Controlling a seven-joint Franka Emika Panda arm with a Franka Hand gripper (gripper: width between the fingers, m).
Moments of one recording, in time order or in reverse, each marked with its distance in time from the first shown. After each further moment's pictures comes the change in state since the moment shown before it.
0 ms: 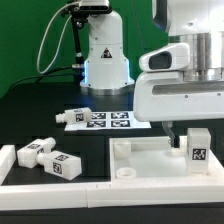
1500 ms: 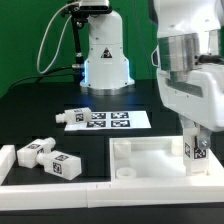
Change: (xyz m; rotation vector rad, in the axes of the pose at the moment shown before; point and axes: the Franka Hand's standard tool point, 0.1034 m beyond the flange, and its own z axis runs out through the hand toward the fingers) arm -0.010 0.000 -0.001 0.056 -0.102 1.363
